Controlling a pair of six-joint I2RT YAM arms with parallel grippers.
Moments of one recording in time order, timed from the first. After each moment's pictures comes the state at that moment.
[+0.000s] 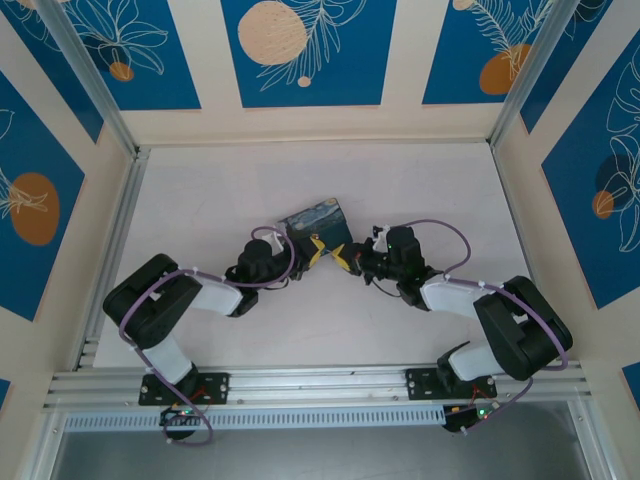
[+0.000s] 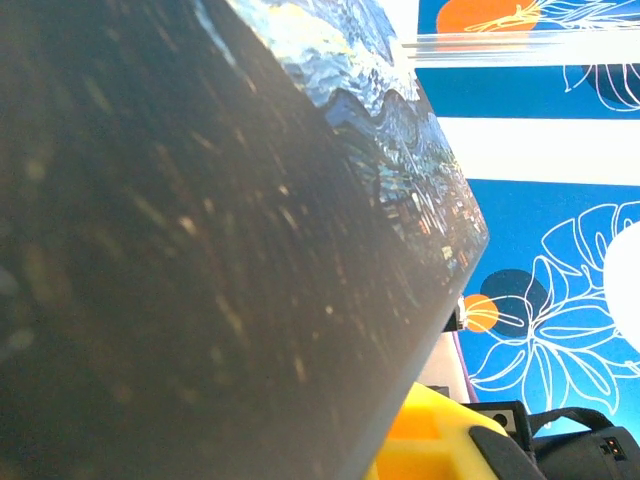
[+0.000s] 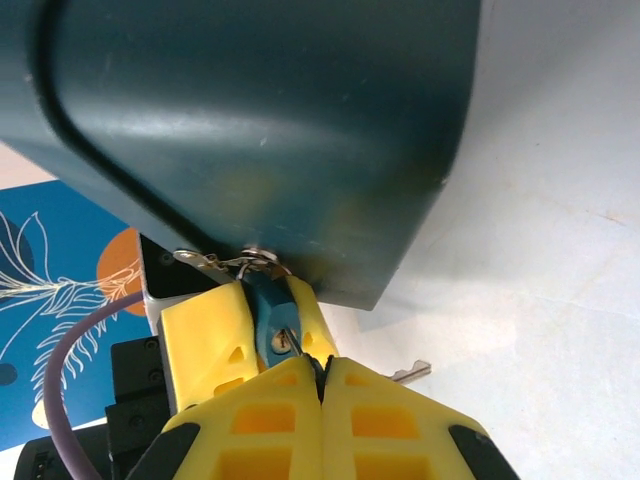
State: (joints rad) left arm -0.70 1.68 0.52 0.98 0.28 -1.50; right arm 0.51 1.40 0.46 0.54 -0.52 1.43
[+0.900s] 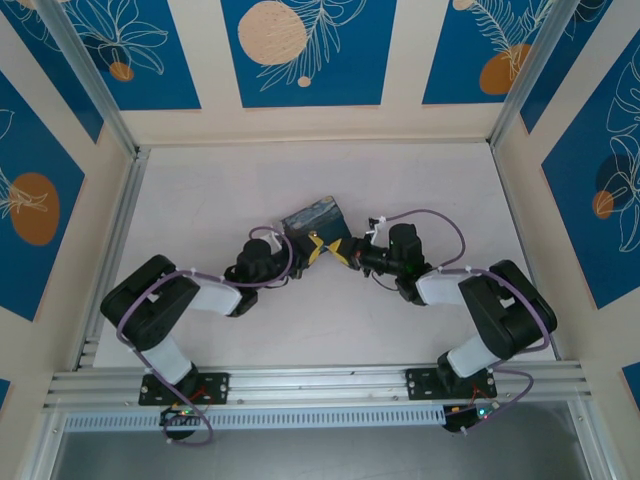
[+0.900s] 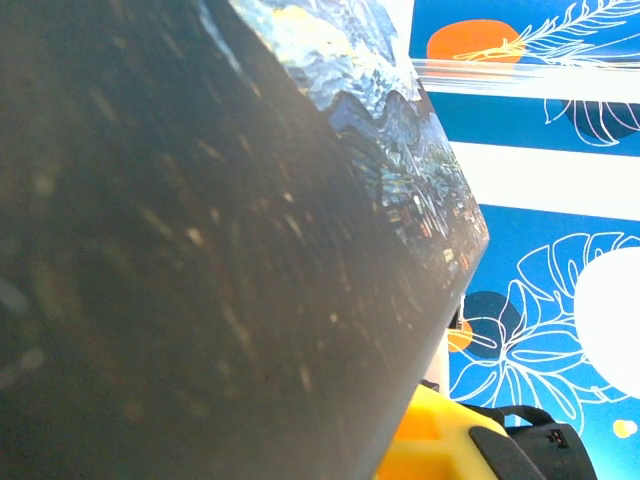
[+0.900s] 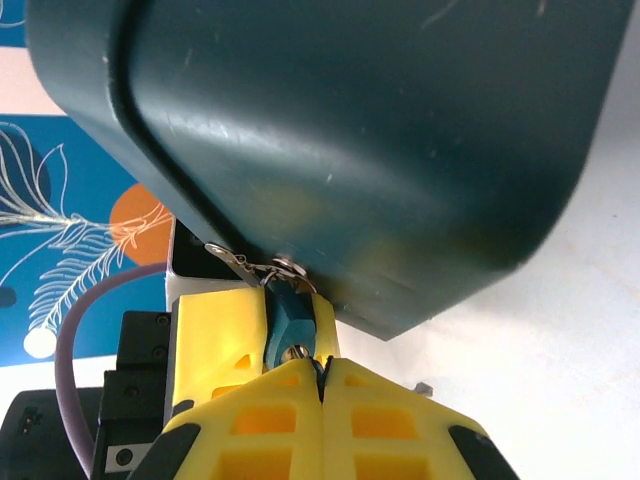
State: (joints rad) left arm -0.70 1.66 0.52 0.98 0.25 -1.57; right arm 0.45 1.53 0.47 0.76 -0.65 1.28
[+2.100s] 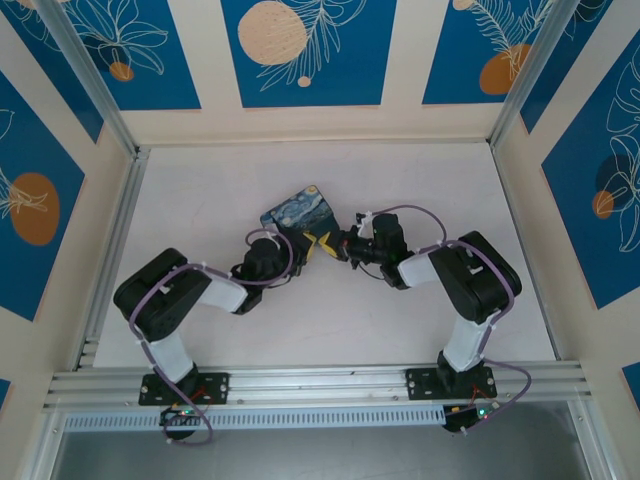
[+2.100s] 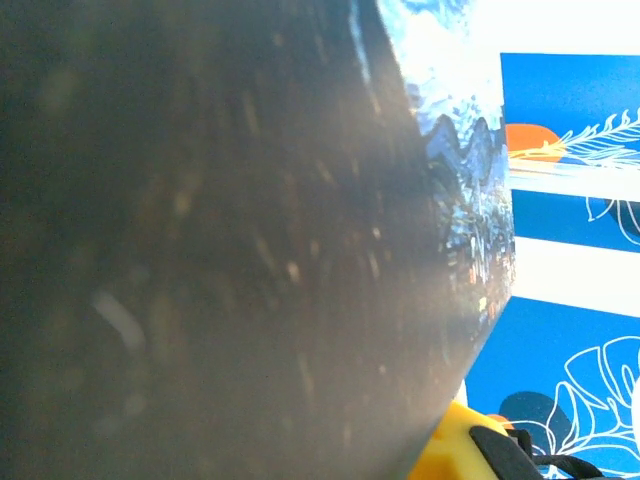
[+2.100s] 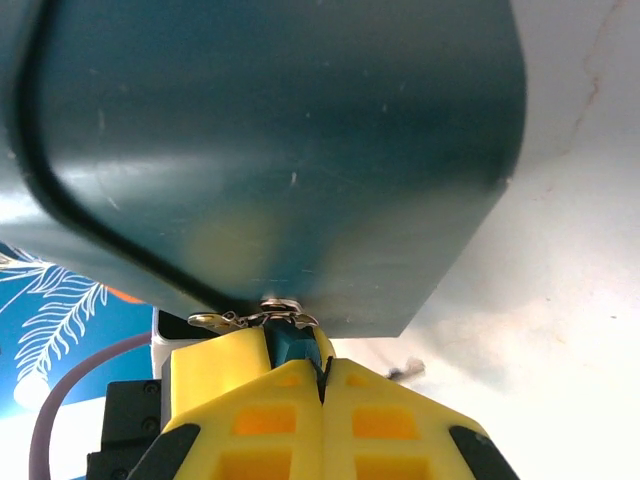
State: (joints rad) left arm -0.71 1.75 0.55 0.95 0.07 -1.59; right arm 0.48 1.78 0.64 0.78 -0.64 1.36
